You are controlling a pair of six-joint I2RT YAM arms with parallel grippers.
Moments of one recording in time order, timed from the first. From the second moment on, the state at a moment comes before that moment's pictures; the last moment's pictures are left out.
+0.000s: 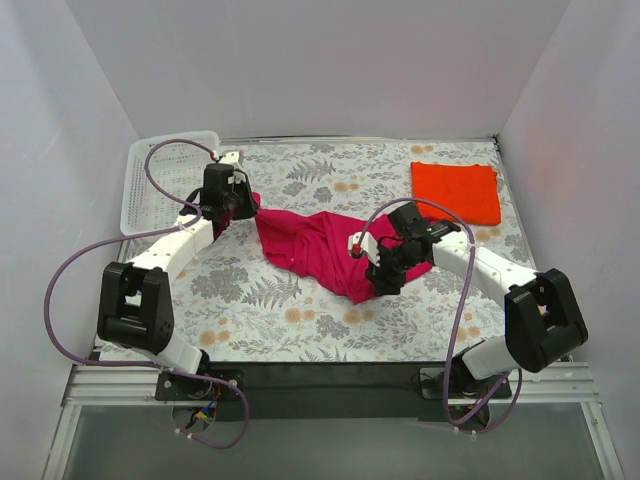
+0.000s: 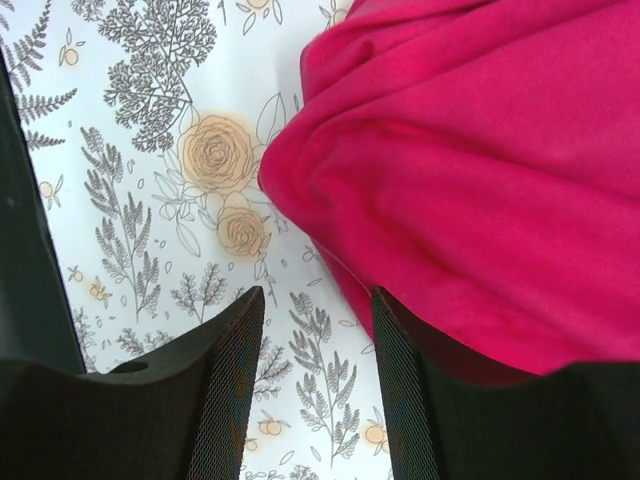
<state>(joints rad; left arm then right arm) -0.22 1.54 1.06 -0.13 0.06 -0.33 0.51 1.44 0.93 -0.73 -0.61 -0.83</state>
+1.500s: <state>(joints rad) -0.22 1.53 1.03 -0.13 0.06 -0.33 0.84 1.67 1.30 -0.64 -0.63 -0.70</state>
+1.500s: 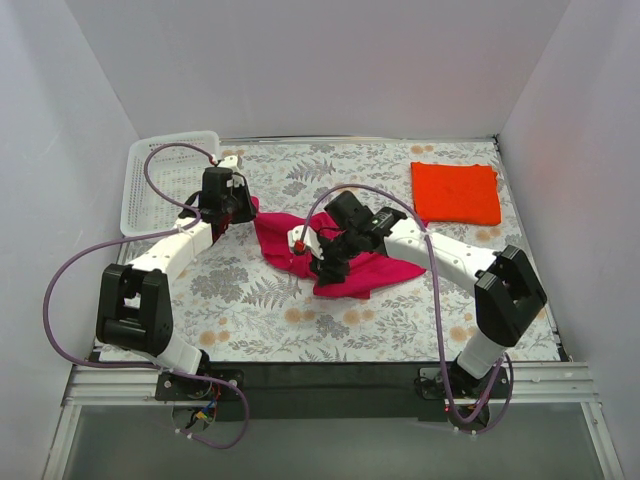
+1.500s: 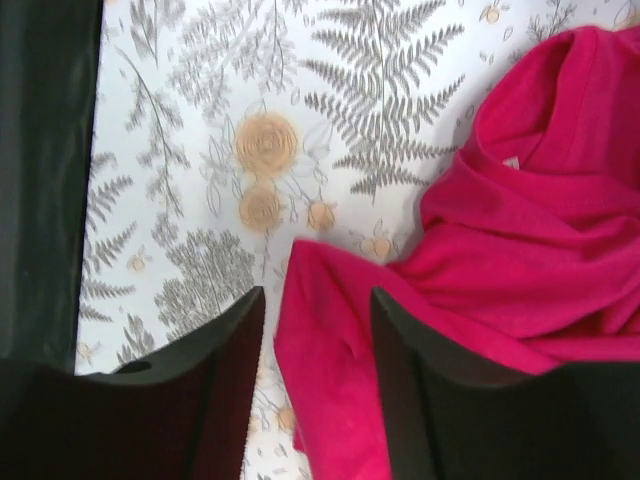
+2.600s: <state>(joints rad) -0.21 1.52 1.01 -0.13 0.07 -0.33 0.71 1.71 1.13 -0.63 -0.67 -0.62</state>
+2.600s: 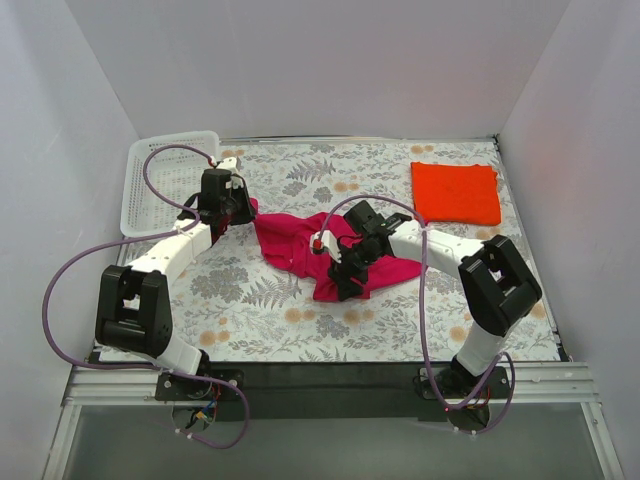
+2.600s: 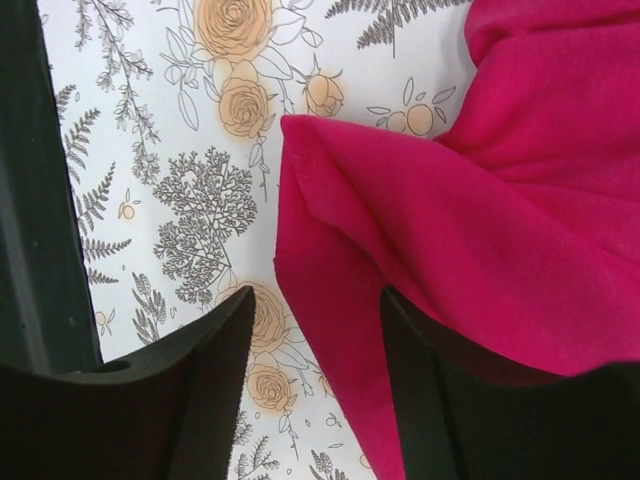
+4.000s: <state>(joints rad) -0.21 1.51 0.99 -0.13 0.07 -0.33 0.73 1.73 1.14 -0.60 -0.52 -0.53</state>
